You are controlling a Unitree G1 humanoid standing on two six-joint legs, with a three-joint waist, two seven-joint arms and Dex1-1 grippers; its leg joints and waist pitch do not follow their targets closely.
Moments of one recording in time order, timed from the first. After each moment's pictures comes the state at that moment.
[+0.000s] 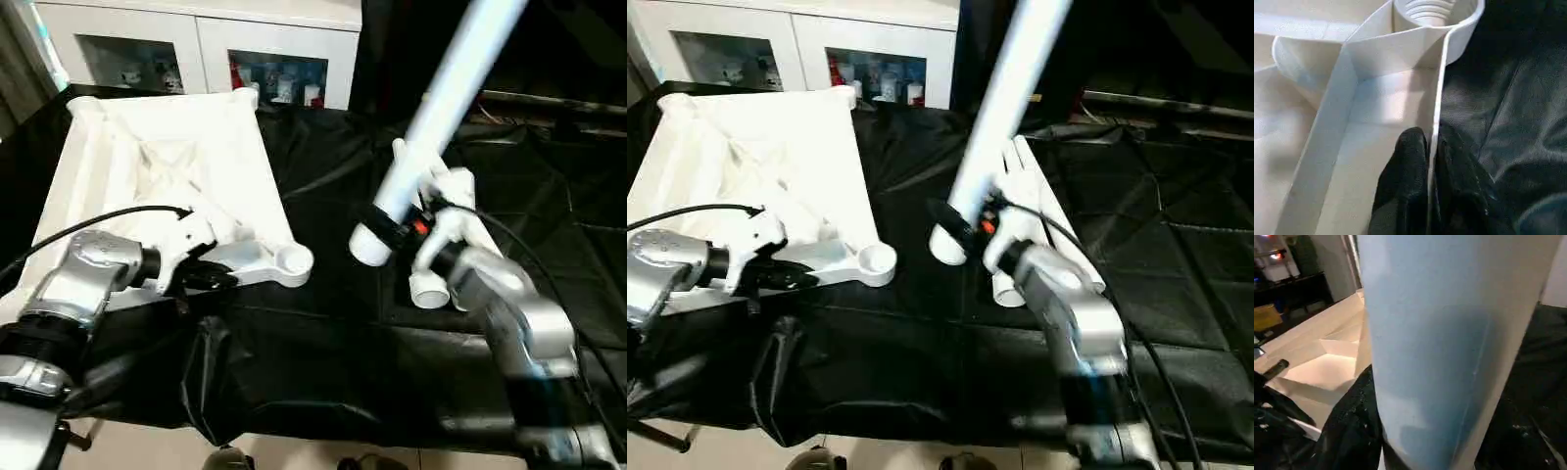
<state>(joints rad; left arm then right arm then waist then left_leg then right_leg) -0.59 0.62 -0.26 0.58 -0.06 0.19 -1.19 -0.44 -0.19 0.01 0.07 0.38 0.50 0.53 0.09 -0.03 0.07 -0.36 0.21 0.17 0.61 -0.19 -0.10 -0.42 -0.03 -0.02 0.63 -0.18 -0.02</state>
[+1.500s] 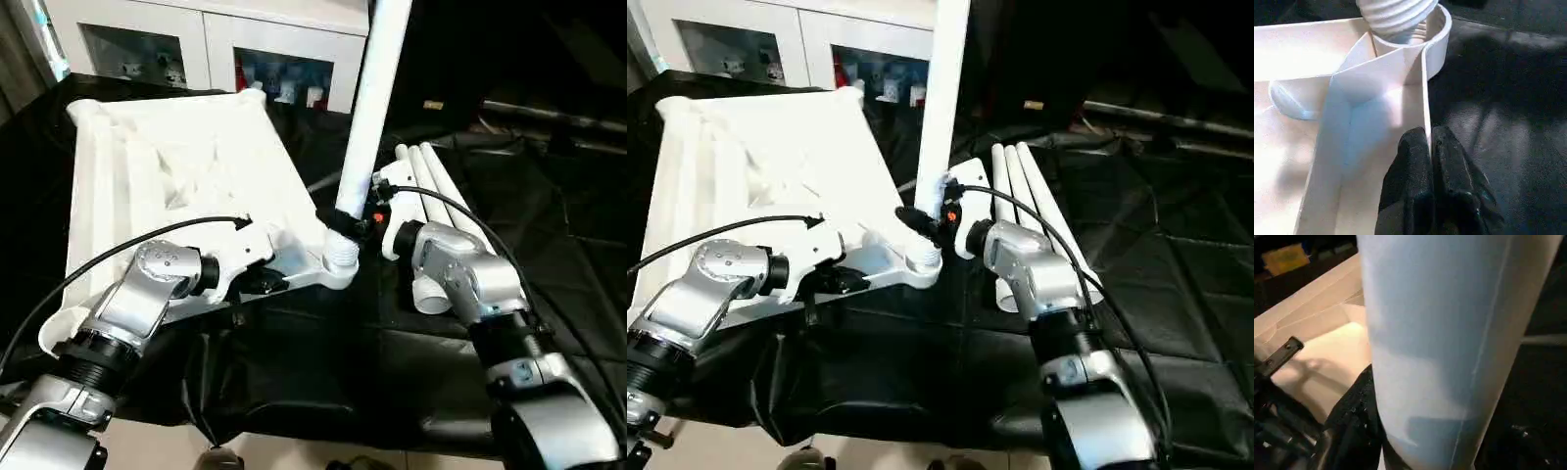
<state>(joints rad) -0.52 0.51 -0.33 0.34 0.01 0.24 -1.10 -0.66 -0.18 0.09 0.51 0.31 0.44 0.72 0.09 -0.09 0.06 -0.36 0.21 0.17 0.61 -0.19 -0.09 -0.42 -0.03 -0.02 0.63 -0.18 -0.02</state>
